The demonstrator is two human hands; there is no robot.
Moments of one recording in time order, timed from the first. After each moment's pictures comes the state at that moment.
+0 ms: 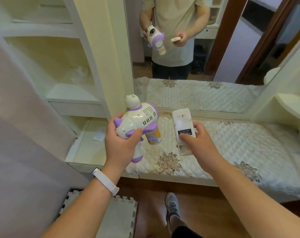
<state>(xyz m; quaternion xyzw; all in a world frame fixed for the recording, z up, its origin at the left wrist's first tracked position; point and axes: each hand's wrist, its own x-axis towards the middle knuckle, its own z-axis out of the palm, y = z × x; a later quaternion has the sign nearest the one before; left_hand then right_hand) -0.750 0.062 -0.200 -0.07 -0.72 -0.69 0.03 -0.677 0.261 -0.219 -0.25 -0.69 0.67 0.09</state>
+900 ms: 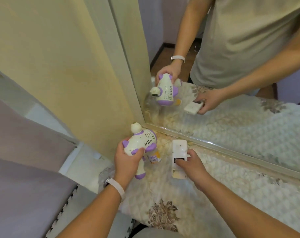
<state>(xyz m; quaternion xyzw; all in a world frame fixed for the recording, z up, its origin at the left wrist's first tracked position) -0.922 0.182 -0.322 0.20 -0.77 -0.60 0.01 -0.891 0.393 -0.361 -0.28 -0.69 0.64 -0.17</state>
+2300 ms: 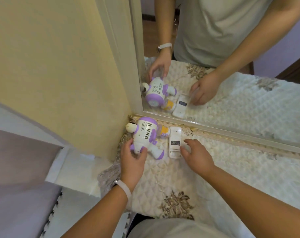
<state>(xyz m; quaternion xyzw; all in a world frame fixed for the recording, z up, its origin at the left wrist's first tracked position) -0.943 0.137 -0.414 0.09 -0.83 -0.55 -0.06 -0.906 0.368 -0.398 -0.21 -0.92 0.30 -0.15</state>
